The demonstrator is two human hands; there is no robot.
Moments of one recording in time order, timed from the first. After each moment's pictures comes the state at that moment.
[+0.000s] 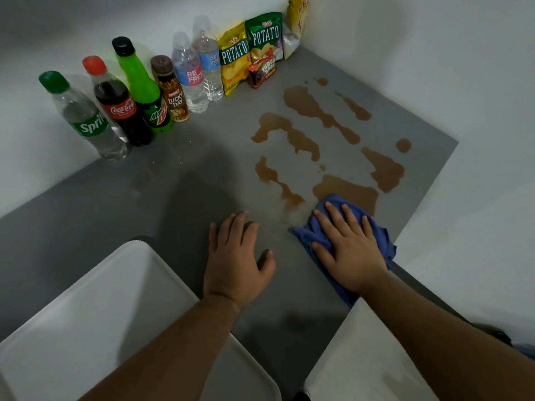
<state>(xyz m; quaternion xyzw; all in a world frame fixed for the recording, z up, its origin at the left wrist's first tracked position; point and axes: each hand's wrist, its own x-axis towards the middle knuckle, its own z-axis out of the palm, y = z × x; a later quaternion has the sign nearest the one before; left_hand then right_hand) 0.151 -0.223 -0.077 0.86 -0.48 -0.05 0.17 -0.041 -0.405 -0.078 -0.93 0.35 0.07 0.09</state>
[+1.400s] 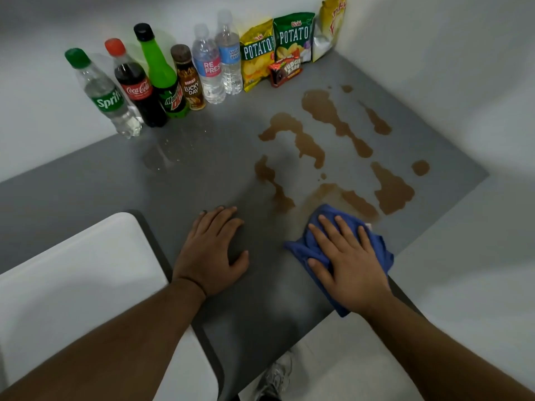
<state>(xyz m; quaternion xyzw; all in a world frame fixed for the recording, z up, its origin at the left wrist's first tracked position) 0.147 -0.225 -0.073 0.87 -0.47 -0.04 0.16 -0.072 -0.448 -0.076 -0.97 0.21 0.06 0.09</state>
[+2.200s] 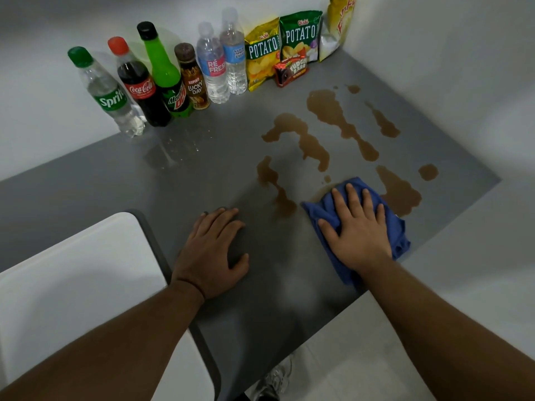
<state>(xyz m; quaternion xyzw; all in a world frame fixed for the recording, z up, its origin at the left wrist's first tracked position) 0.148 -0.225 -0.079 0.87 -0.47 -0.05 0.15 -0.023 -0.501 -0.079 -0.94 0.33 0.06 0.08</state>
